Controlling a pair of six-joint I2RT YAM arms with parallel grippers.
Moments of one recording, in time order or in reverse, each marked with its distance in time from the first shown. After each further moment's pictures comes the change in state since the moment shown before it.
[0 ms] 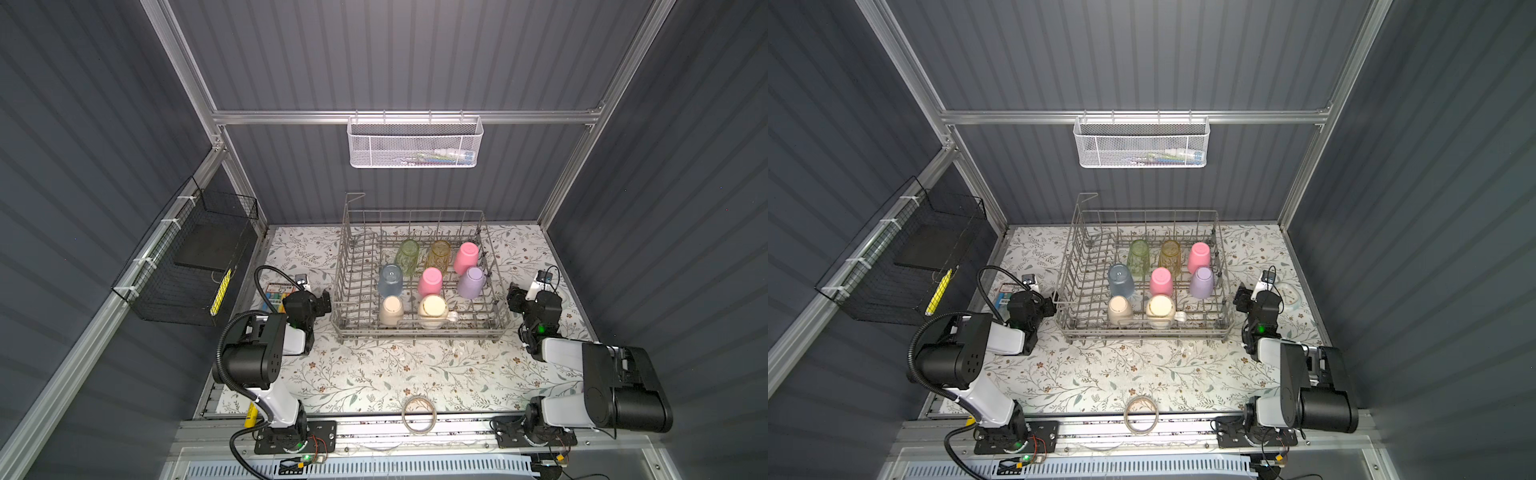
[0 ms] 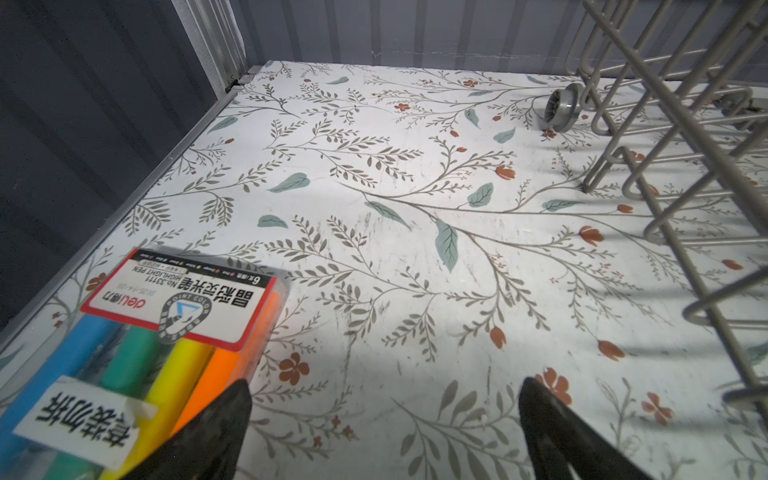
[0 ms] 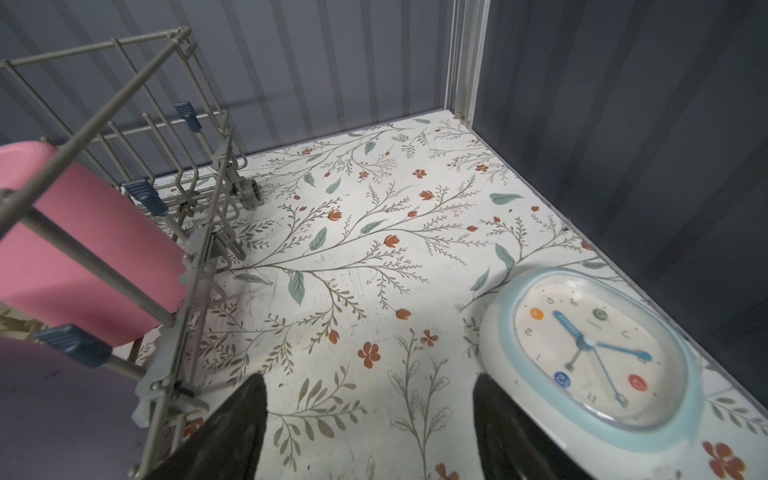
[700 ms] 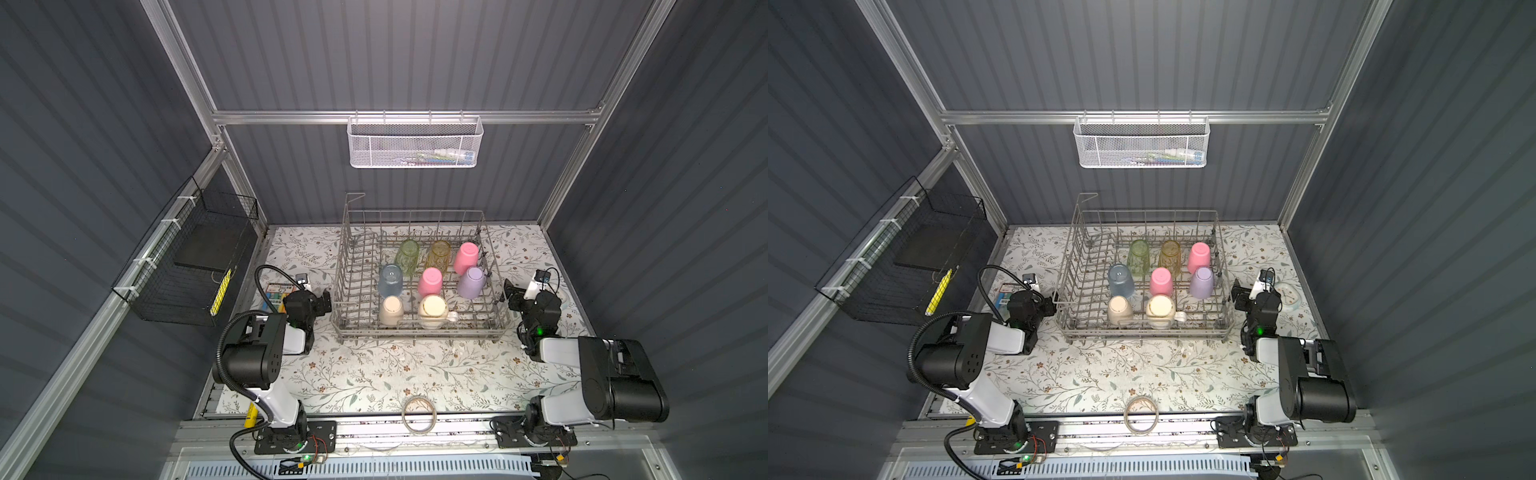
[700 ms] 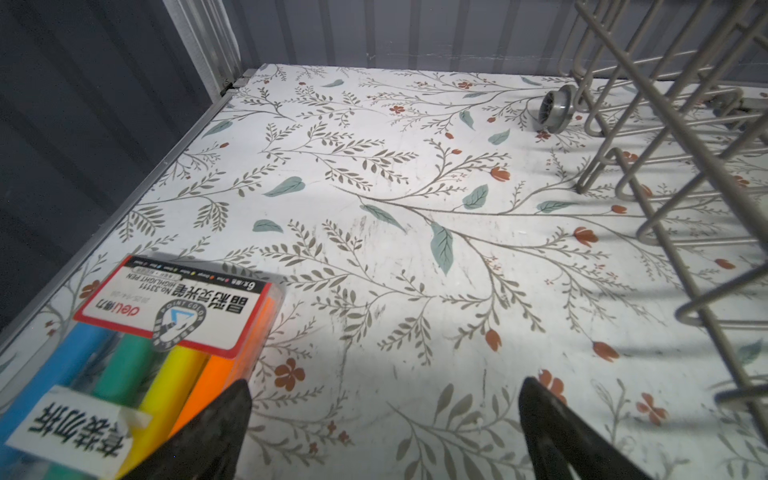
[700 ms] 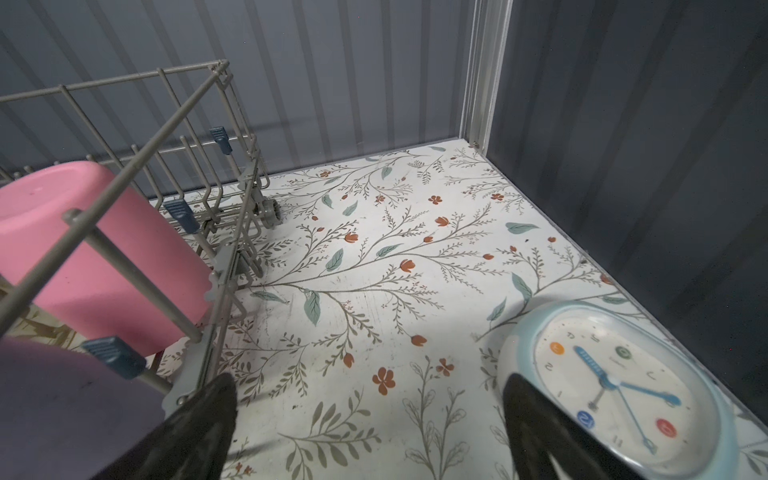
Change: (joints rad) left arm 0.000 0.000 0.013 -0.007 0.024 0.012; right arm 0.010 0.037 -0.017 0.116 -0.020 -0.023
